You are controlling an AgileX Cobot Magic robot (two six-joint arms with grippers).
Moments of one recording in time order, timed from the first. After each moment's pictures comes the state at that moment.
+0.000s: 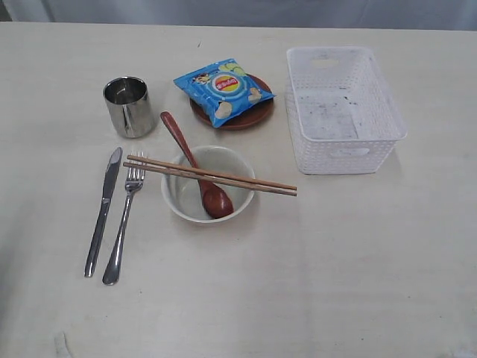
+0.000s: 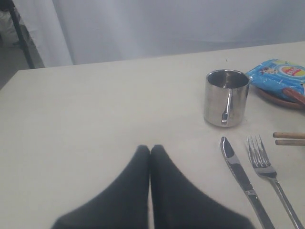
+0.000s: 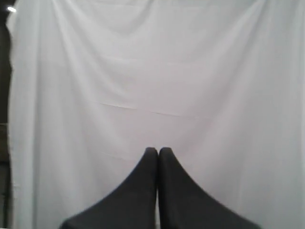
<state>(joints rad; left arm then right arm) -0.12 0.00 0.00 0.15 0.35 -0.08 0.09 0.02 -0.61 0.22 0.37 -0.15</state>
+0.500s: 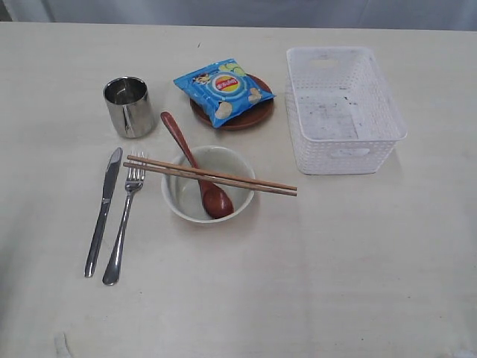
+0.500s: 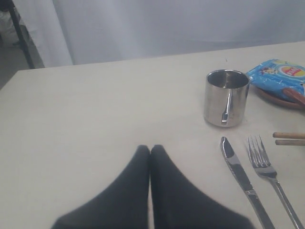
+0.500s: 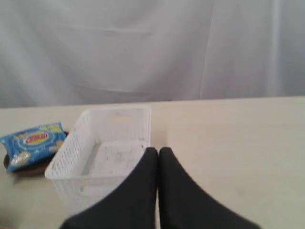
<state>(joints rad) -0.12 0.00 0.00 0.15 0.35 -0.08 -0.02 0.00 -0.13 0.22 0.38 -0.13</state>
